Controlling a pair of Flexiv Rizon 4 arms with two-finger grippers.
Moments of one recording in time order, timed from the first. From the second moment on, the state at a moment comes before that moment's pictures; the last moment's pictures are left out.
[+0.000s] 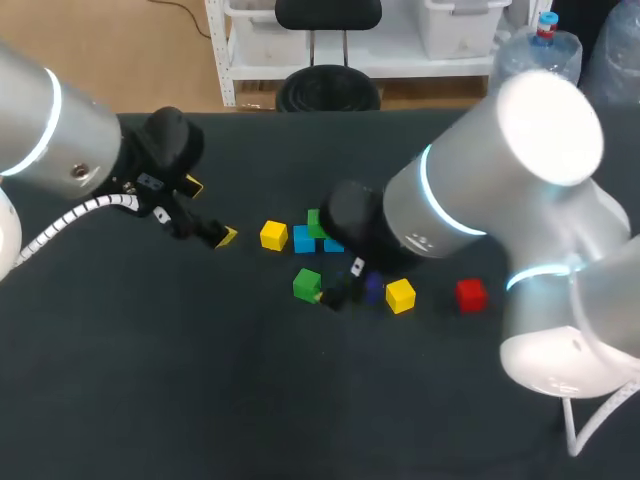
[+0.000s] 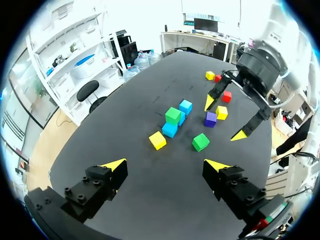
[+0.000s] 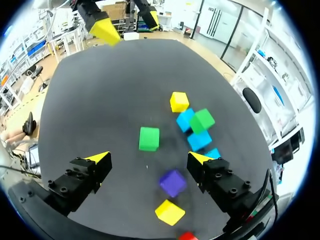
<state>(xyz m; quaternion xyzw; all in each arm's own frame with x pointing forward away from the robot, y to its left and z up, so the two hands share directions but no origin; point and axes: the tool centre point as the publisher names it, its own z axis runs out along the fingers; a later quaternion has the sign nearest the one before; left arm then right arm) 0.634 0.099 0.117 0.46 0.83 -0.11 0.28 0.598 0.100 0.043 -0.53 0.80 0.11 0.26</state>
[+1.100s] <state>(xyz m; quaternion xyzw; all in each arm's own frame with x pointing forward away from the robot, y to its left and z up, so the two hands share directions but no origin) 0.634 0.099 0.117 0.46 0.83 -0.11 0.28 0.614 0.121 0.013 -0.51 0.81 0.14 0.26</state>
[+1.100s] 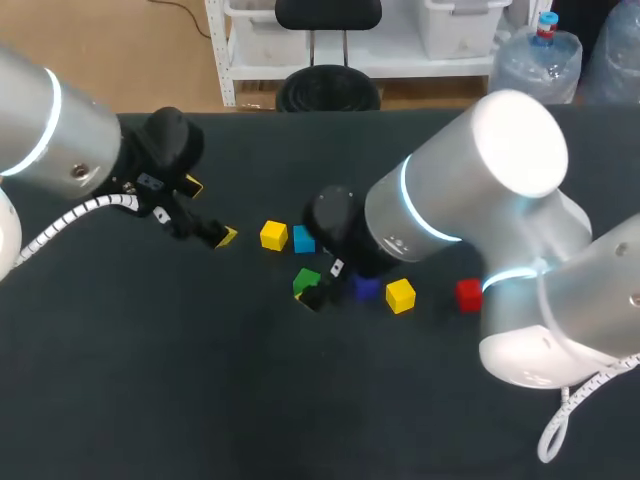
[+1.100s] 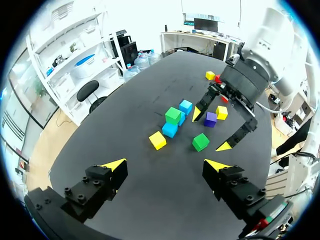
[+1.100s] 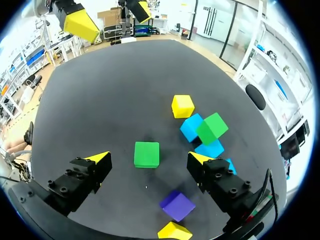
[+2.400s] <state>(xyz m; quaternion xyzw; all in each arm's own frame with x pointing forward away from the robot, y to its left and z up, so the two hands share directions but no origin) 0.634 0.099 0.117 0.46 0.83 -0.11 0.28 0.615 0.129 -0.004 -0.51 0.81 0.14 0.25</state>
